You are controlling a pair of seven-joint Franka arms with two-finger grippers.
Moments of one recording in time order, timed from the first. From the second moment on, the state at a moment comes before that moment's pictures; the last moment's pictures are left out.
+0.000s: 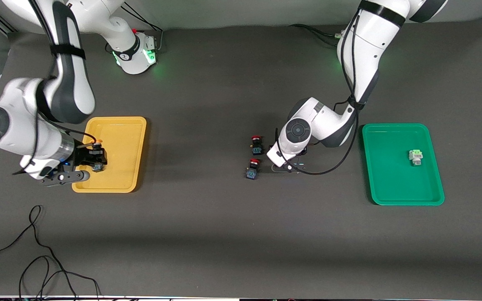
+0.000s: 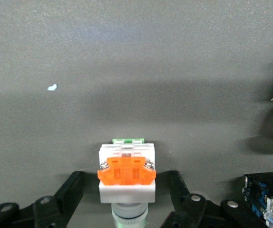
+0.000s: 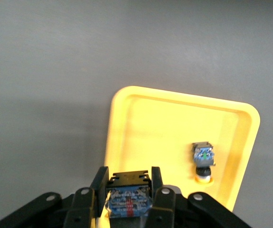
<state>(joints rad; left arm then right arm) -0.40 0.64 -0.24 -1.88 0.08 2.38 -0.64 0.91 0.29 -0.91 -2.01 0.26 2.11 -0.24</state>
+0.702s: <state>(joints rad) -0.35 0.53 -0.23 -1.83 0.09 2.20 -0.64 0.92 0.51 -0.89 -2.21 0.58 2.32 -0.44</state>
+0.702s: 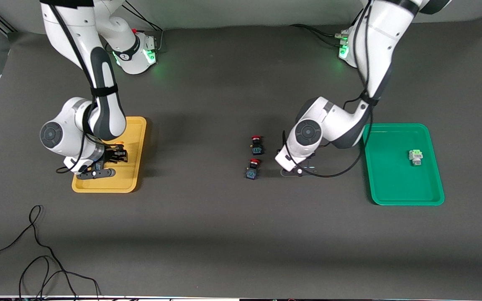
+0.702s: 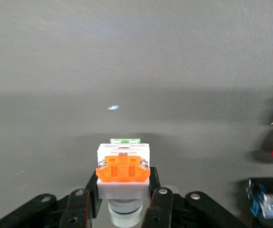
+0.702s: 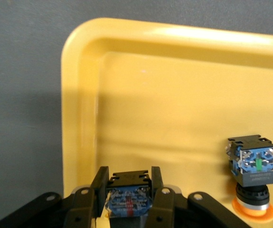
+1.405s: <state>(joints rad) -0.06 0.27 -0.21 -1.52 0.12 1.54 -0.27 0.93 0.50 -0.96 -1.85 0.49 1.88 -0.34</state>
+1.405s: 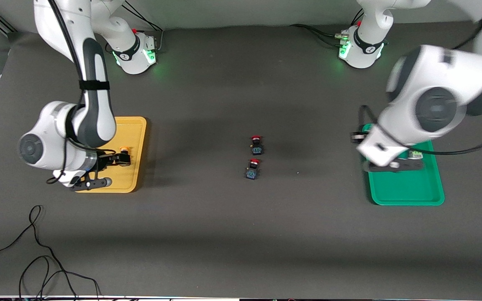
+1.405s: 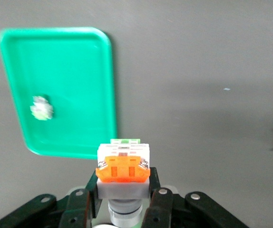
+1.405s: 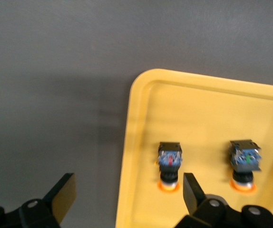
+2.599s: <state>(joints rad) 0.23 0.23 -0.20 -2.27 0.16 2.51 0.05 0.69 0.17 -0.64 -1.53 0.10 1.52 -0.06</state>
